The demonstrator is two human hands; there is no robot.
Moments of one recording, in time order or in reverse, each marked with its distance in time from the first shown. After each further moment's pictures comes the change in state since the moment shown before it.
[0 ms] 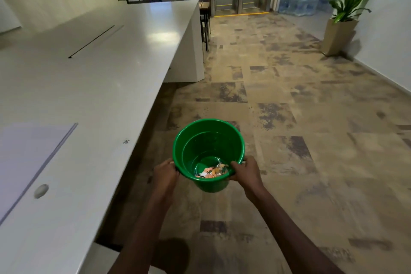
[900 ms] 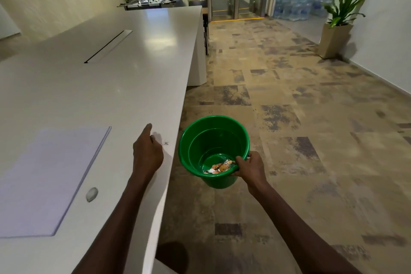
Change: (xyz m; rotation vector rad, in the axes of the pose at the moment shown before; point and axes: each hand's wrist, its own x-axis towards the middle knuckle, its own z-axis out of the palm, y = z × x) left_hand 0.069 0.068 -0.139 0.587 0.173 0.539; right_hand -0.021 -0.020 0.103 0.020 0.117 -0.036
